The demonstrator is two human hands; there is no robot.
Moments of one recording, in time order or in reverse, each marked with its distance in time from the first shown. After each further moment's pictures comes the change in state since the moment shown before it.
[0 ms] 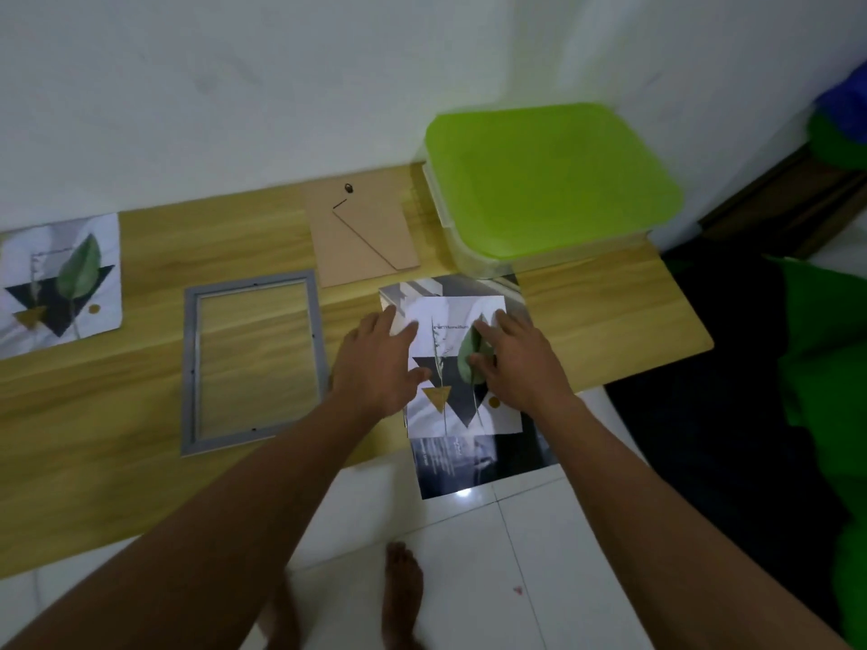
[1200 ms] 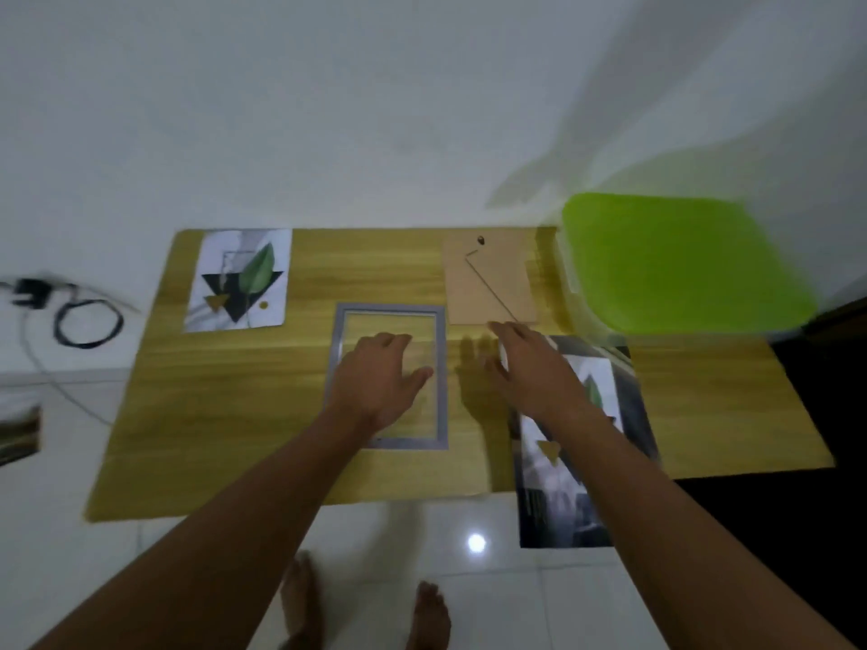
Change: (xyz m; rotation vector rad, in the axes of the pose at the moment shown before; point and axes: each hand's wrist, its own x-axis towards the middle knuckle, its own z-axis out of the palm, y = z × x) left_hand -0.061 -0.127 -0.062 -0.215 0.187 -0.210; right_hand 0.045 -0.147 -0.035 0.061 -0.075 -0.208
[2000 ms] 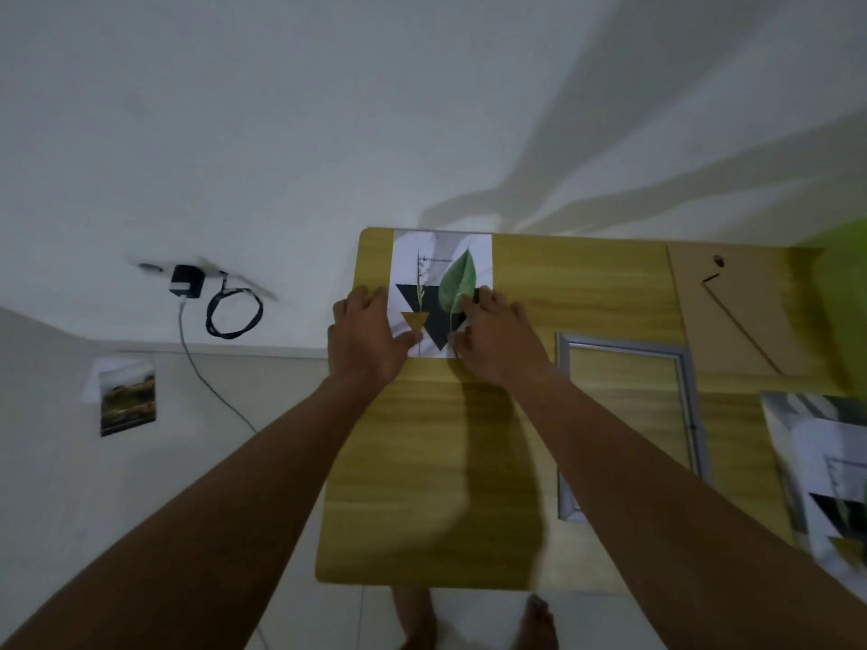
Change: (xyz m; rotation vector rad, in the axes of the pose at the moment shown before) left_hand 0.055 -0.317 -0.073 -0.049 0.113 -0.337; right_hand 0.197 -0.287 0.144 -0.162 -0.129 -0.113
